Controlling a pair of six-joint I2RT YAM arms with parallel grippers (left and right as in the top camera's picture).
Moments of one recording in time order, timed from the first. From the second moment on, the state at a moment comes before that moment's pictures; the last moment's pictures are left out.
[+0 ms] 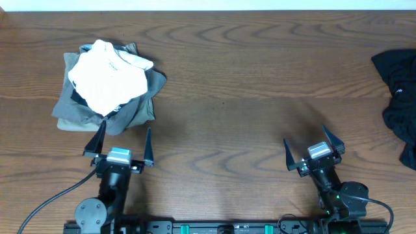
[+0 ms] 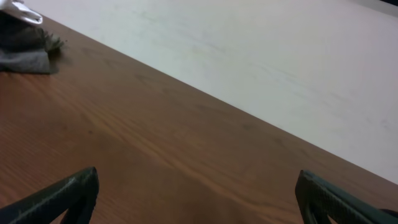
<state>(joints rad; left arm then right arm) 0.01 0.01 0.20 -0.02 0.20 0.15 0.05 0.01 0.01 -0.04 -0.27 -0.30</state>
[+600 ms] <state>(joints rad) -0.01 0.01 0.01 -0.06 0.17 0.15 0.05 0.01 0.01 -0.04 -0.27 -0.30</state>
